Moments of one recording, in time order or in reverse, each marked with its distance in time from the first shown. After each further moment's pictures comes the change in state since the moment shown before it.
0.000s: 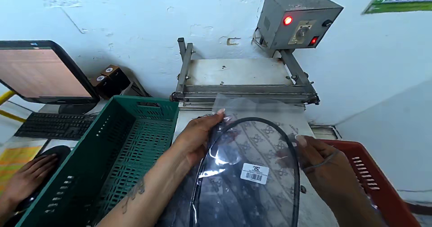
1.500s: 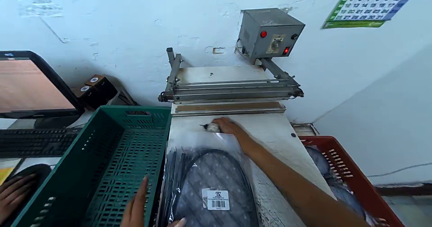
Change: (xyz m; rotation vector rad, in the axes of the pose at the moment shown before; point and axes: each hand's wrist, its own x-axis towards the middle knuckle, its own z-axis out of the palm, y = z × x) left_hand -0.147 -0.087 -0.113 1.102 0.300 0.196; right_hand 0.085 0.043 0.108 -0.893 -0.547 -0.393
